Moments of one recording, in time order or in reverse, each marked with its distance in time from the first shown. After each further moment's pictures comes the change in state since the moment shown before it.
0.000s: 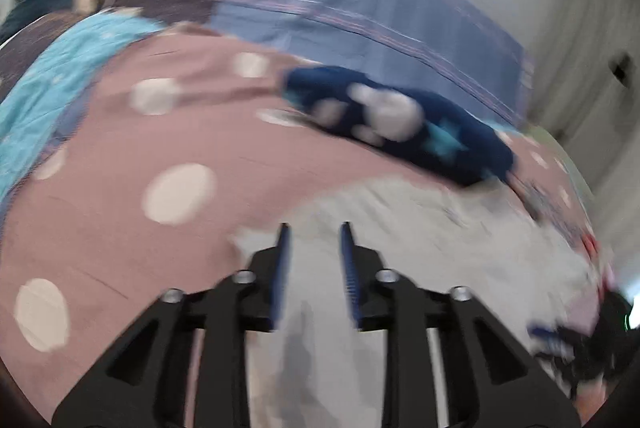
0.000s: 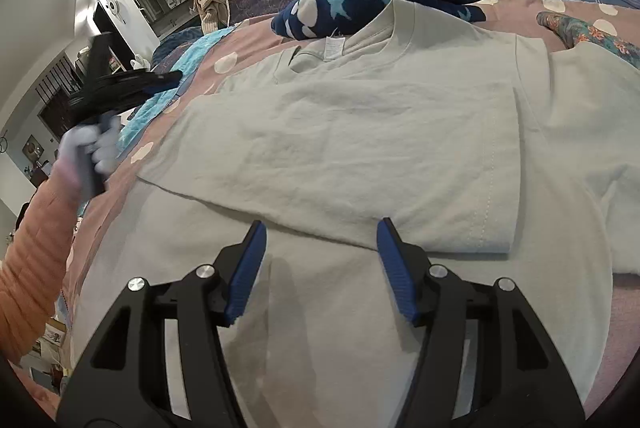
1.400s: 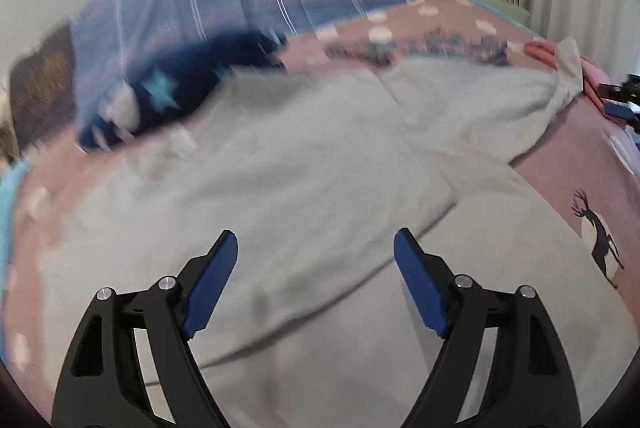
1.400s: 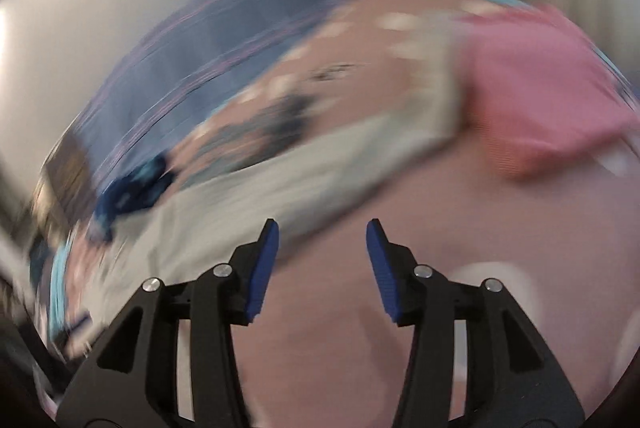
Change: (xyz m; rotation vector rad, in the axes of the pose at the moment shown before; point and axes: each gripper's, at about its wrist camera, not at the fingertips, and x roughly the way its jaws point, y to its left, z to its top) left arm 0.050 -0.277 -0.119 0.526 0.104 -0.022; right arm -0.272 -0.197 -0.099 0.741 -0.435 -0.594
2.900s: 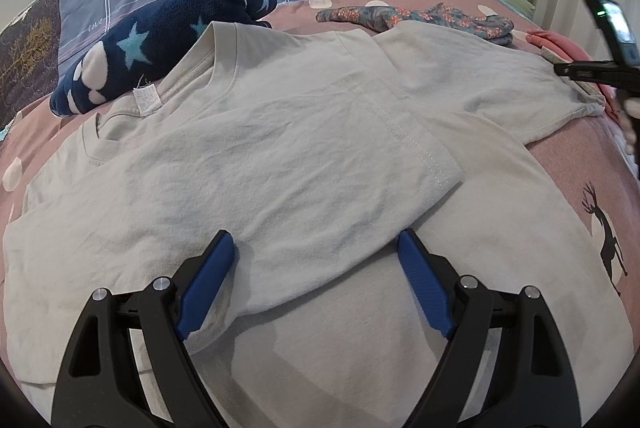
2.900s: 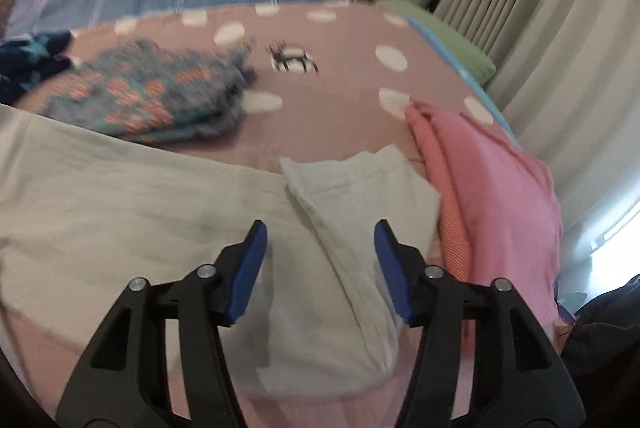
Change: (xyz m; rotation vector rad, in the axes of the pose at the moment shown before) left arm 0.017 -0.001 -0.010 -0.033 0.049 -0.030; right arm 0.121 0.077 0.040 -0.614 0.059 -0.485
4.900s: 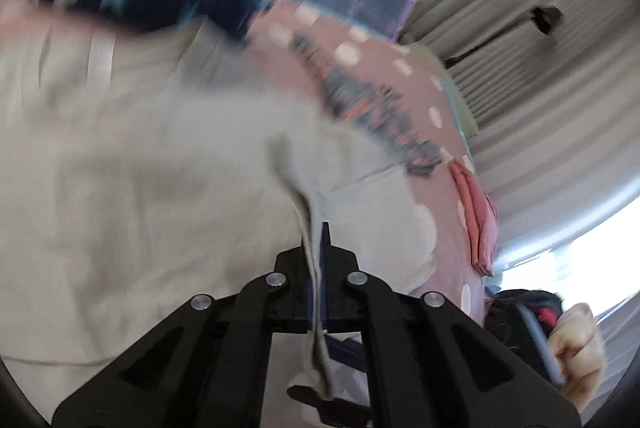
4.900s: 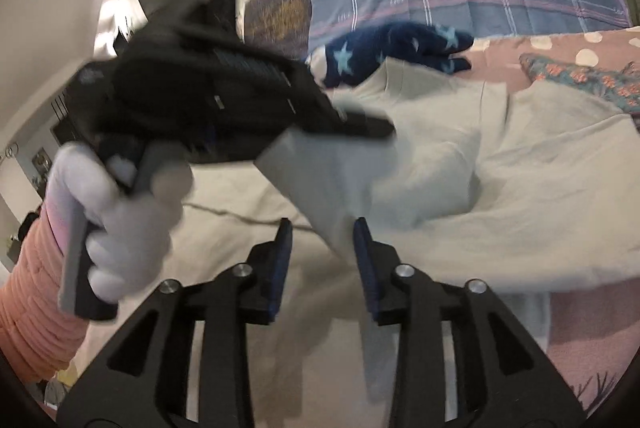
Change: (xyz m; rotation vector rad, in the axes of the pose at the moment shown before) left arm -0.027 0.043 0.080 -0.488 0.020 -0.469; right arm -0.151 0.193 -0.089 -0.162 -0.209 1.177
